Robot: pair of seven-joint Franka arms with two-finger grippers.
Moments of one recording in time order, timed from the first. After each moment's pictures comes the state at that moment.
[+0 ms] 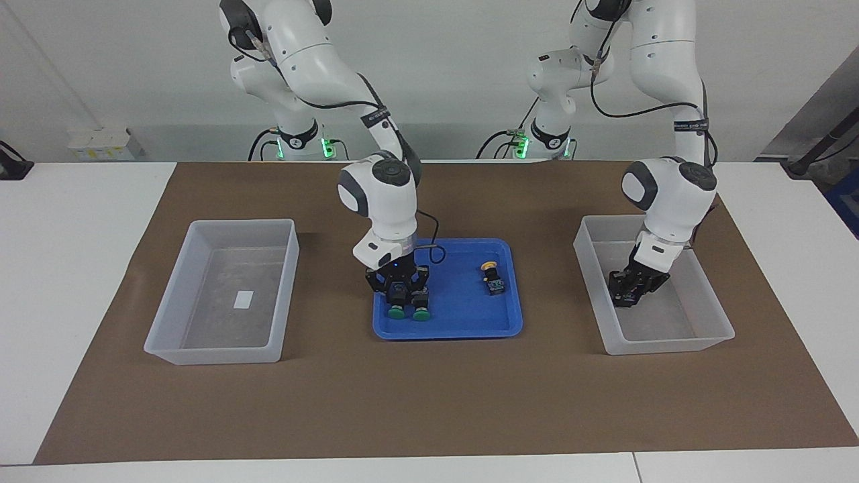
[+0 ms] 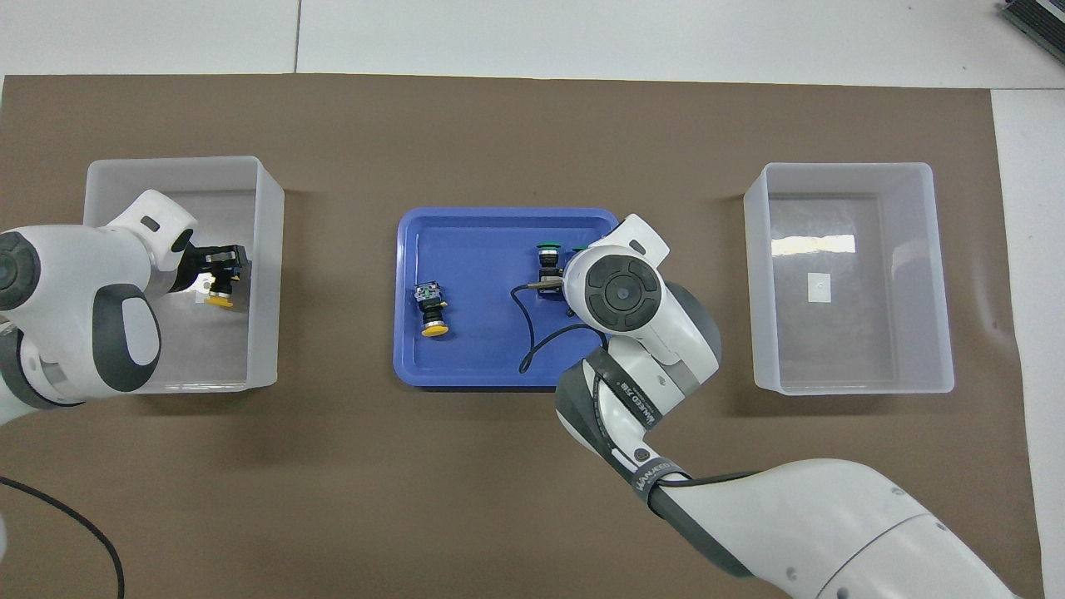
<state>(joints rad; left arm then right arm) 0.17 0.26 -0.16 -2.13 -0.12 2.65 0.04 0.41 0.46 0.10 -1.85 -0.27 2.50 0.70</state>
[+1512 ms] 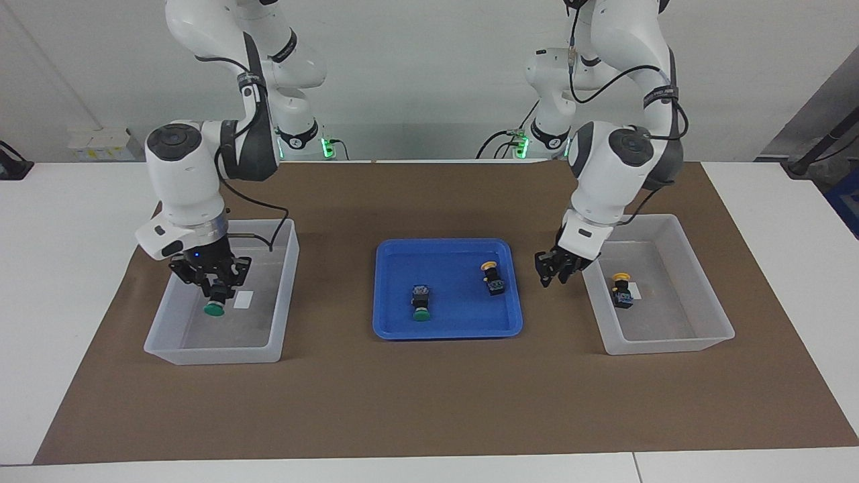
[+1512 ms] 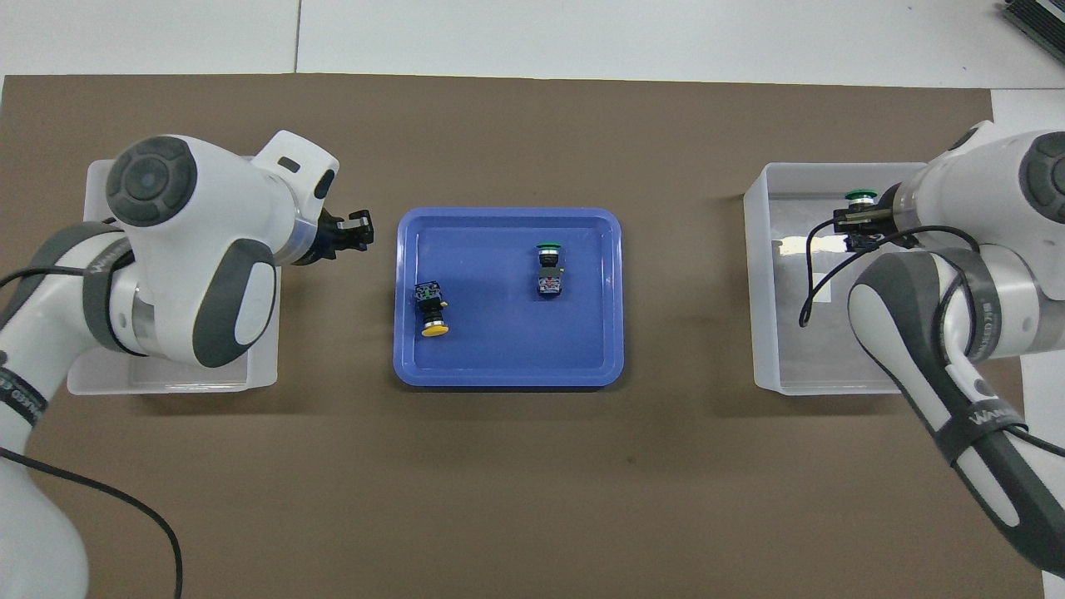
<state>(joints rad) -0.17 0.22 -0.18 -1.90 -0.04 2.26 -0.51 -0.11 0.20 0.08 -1.89 -0.21 2.27 0.06</state>
